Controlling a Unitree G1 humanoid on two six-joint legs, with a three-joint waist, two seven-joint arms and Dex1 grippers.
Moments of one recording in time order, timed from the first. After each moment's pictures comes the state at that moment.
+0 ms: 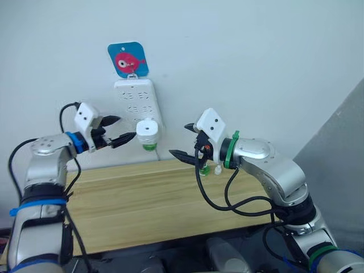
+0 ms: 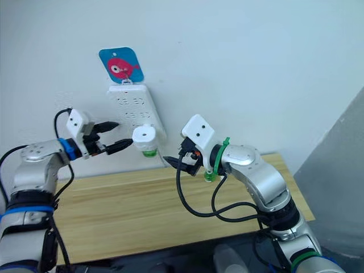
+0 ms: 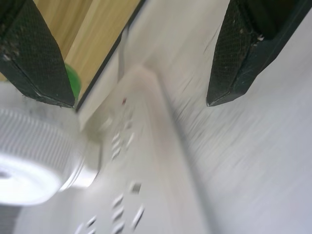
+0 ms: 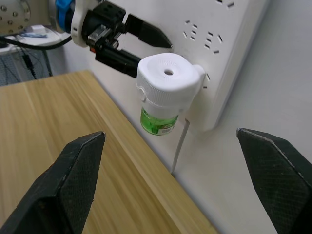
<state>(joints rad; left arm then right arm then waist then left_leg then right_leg) -0.53 0.76 0.19 0.49 -0.28 0.13 -1.06 -0.63 -0.27 0.32 -0.44 0.27 0.87 0.58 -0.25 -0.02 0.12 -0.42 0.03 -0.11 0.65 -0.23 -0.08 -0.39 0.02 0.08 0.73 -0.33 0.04</state>
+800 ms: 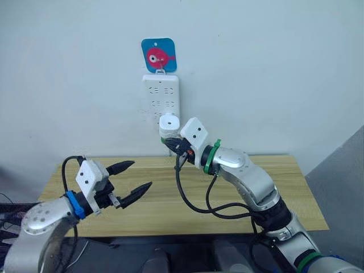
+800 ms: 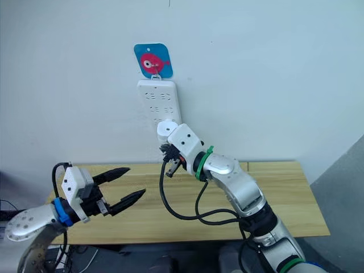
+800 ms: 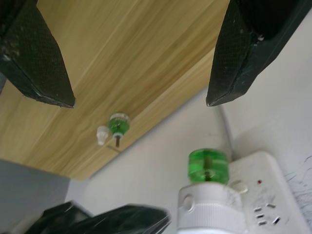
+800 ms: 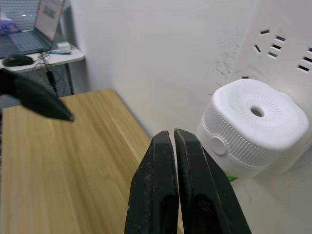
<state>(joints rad) 0.24 0.59 0.31 -0.51 -0.50 0.34 -0.86 -0.58 -0.09 0.42 -0.22 0.14 0.65 0.43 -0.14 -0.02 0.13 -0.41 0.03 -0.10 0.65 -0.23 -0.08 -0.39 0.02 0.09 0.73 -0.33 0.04</state>
